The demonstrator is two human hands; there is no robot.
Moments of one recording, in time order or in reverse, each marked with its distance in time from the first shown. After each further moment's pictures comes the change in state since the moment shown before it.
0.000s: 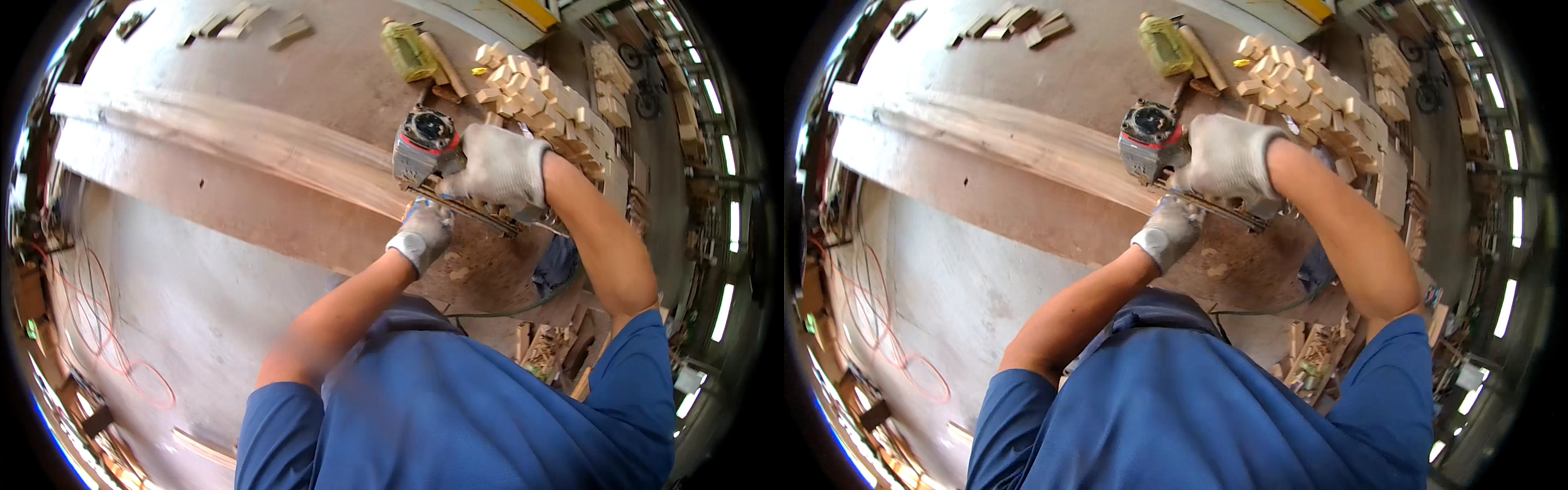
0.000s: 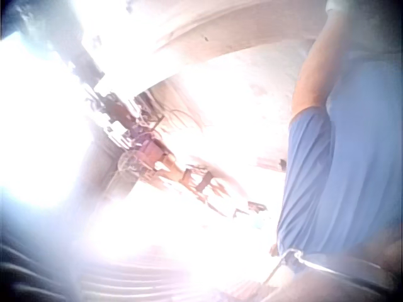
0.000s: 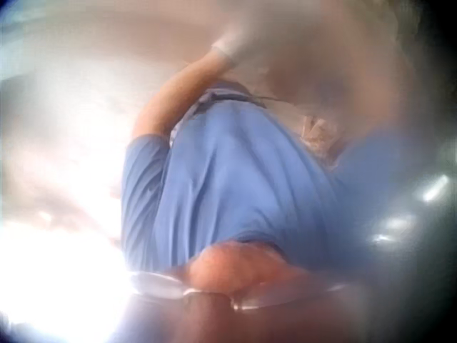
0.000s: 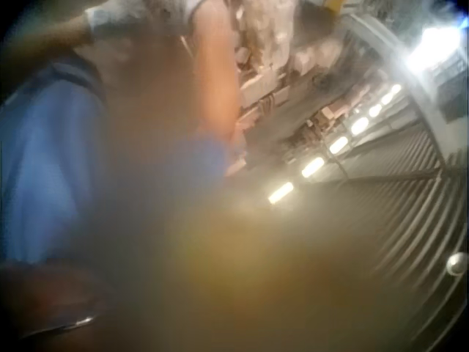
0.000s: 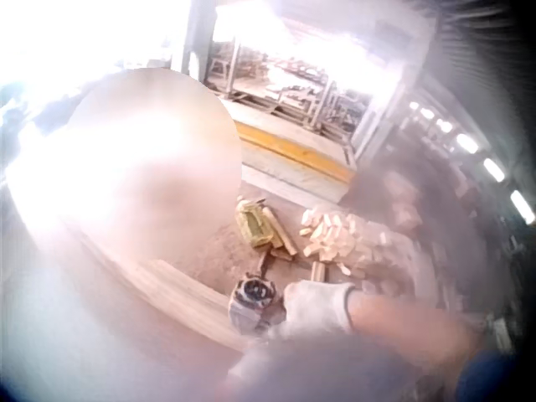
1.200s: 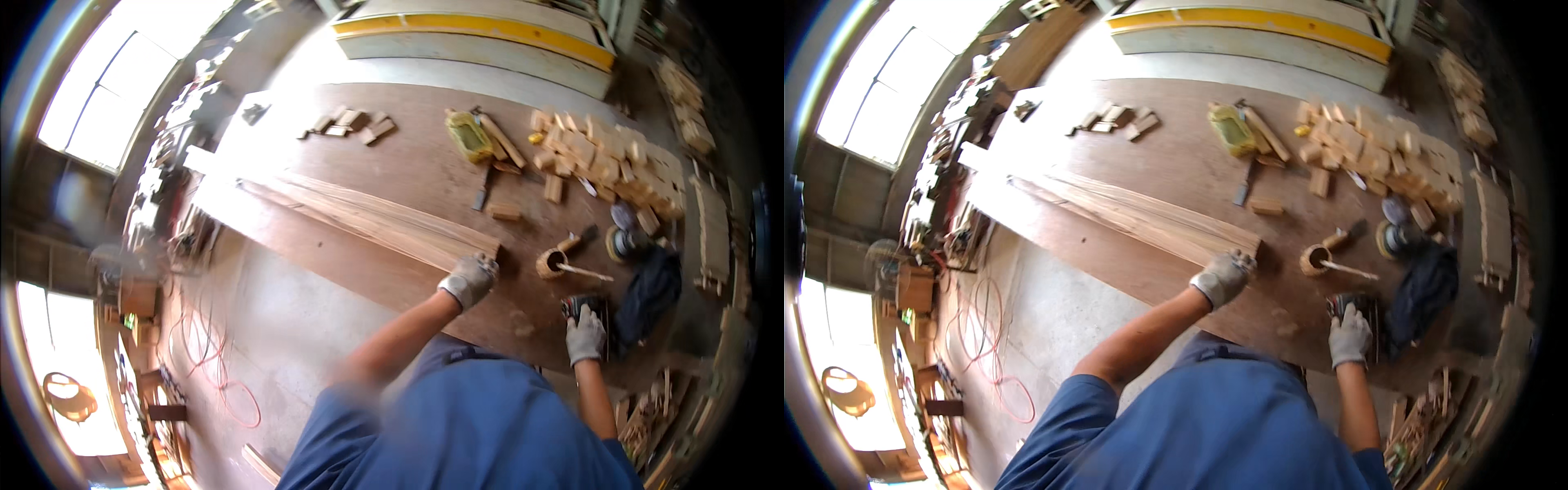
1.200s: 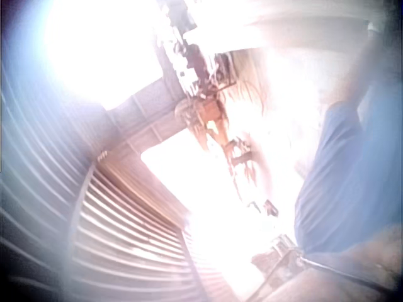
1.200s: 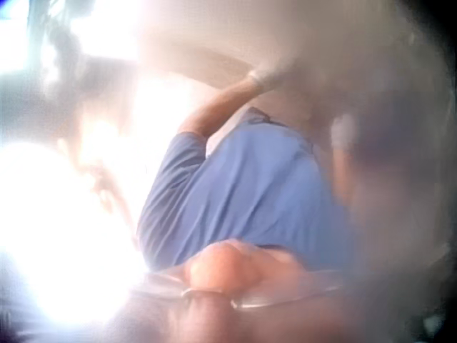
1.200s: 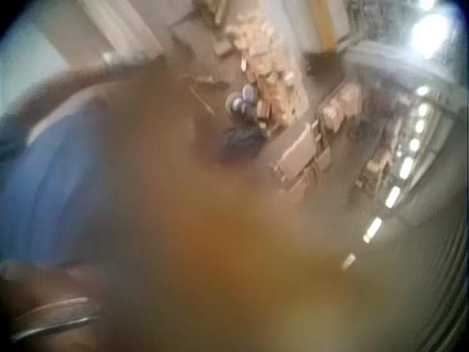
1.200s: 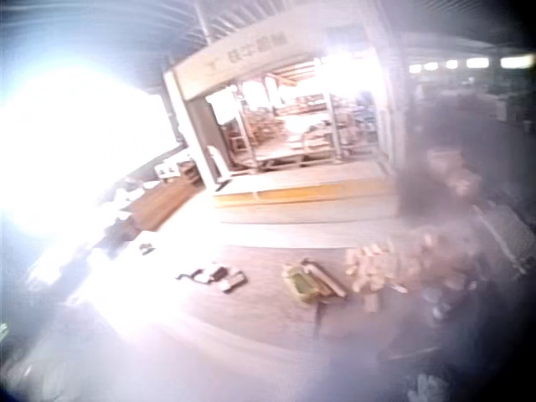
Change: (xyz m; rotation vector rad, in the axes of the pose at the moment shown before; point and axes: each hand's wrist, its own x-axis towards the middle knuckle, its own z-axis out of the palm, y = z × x) left_hand 0.001 -0.002 -0.047 0.344 -0.242 0.077; right_hand -0.003 0.328 0.277 0.020 0.789 0.300
